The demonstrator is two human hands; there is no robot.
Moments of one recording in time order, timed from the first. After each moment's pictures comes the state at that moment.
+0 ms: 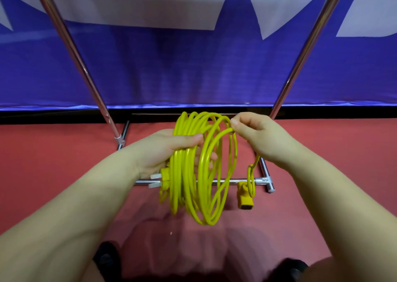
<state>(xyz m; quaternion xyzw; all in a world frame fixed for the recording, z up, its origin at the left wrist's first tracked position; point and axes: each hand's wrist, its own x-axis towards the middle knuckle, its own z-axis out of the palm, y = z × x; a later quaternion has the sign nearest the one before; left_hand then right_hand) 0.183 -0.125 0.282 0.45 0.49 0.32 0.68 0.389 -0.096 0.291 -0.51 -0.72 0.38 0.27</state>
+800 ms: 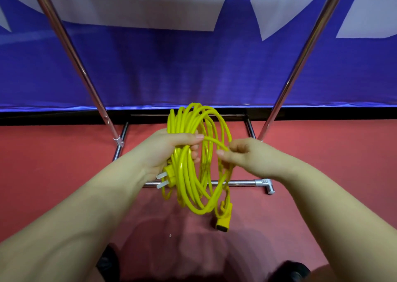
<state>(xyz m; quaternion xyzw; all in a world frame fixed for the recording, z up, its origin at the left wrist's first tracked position) 0.194 -0.115 0.271 0.37 0.44 0.41 0.71 0.390 -0.093 0.260 -0.53 -0.73 0.42 0.12</state>
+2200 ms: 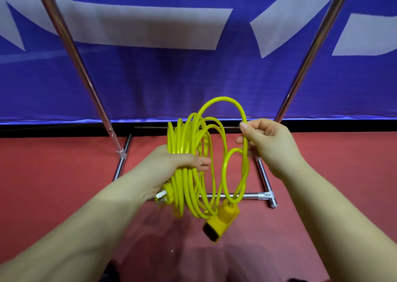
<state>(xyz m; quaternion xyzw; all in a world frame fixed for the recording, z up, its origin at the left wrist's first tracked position) 0.187 -0.124 0.276 0.39 0.49 0.40 0.67 0.382 -0.088 0.298 -0.54 -0.52 0.48 0.45</state>
